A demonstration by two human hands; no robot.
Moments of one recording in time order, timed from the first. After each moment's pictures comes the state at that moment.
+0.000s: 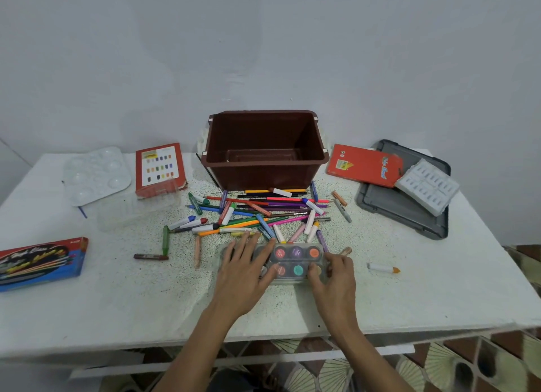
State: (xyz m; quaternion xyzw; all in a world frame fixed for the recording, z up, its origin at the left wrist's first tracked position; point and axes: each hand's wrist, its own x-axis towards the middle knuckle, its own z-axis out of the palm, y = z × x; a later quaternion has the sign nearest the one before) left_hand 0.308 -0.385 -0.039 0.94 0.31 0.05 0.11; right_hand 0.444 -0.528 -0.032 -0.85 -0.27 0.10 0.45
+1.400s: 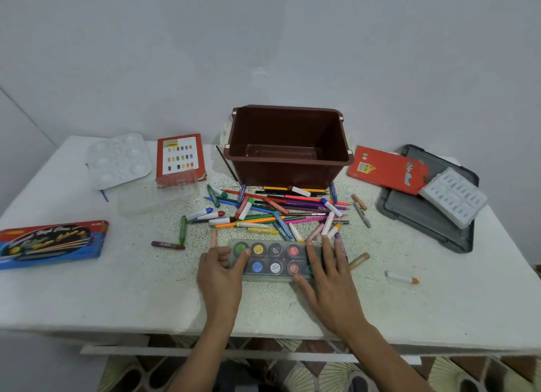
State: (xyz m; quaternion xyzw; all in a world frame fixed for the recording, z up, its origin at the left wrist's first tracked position) left_hand 0.276 -0.386 -0.031 0.61 0.60 0.36 0.37; right_hand 0.446 -0.515 -0.042 -0.81 -0.58 -0.02 0.09
